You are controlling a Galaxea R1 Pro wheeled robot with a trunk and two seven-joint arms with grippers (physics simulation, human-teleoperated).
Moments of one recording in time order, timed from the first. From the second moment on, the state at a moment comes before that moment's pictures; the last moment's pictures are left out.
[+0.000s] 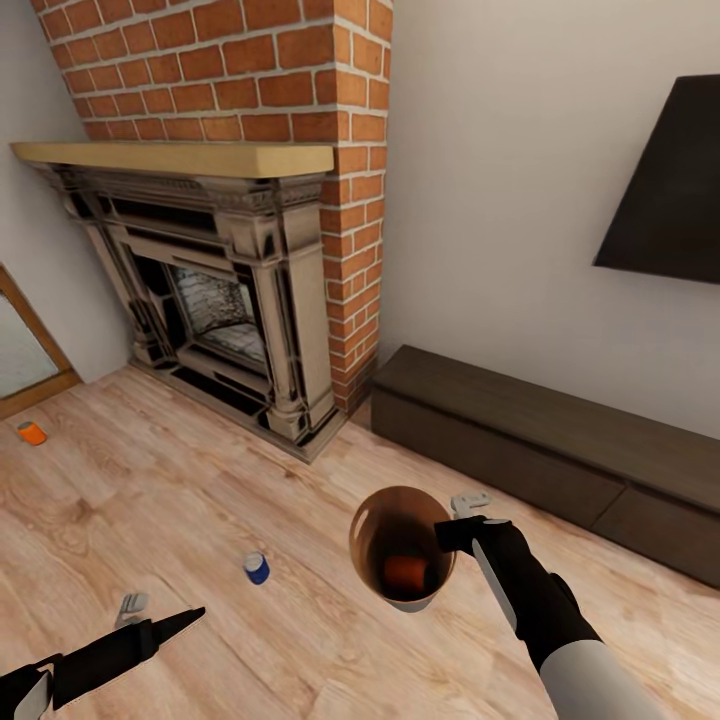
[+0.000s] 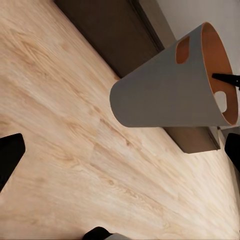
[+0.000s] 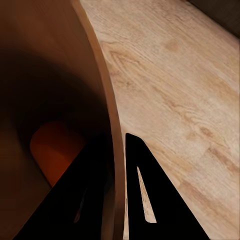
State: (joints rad) left arm -0.53 0.39 0.31 -0.21 0.14 0.14 -1.35; right arm -0.57 0.00 0.13 -0.97 0.02 0.67 0.08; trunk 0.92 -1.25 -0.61
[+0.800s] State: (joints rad) left arm -0.53 0.39 0.31 -0.21 0.14 0.14 -1.34; right arm -0.57 0.00 0.15 -0.98 0.02 0.68 0.08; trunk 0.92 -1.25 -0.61
